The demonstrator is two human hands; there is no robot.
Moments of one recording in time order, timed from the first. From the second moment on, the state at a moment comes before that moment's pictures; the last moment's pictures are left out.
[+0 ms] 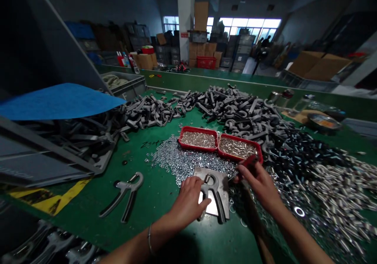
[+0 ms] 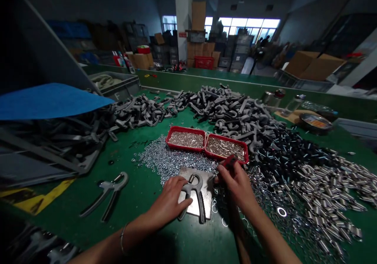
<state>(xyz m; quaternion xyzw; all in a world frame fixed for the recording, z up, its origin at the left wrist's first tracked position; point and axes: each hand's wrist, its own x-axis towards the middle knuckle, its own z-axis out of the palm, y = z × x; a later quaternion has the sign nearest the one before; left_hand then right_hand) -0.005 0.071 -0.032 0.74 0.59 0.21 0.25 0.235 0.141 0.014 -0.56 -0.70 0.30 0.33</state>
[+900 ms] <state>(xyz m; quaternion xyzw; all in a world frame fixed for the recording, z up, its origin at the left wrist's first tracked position) -0.005 0.079 -0.032 0.74 0.59 0.17 0.28 0.162 0.114 -0.027 -0.55 -0.67 0.37 0.34</state>
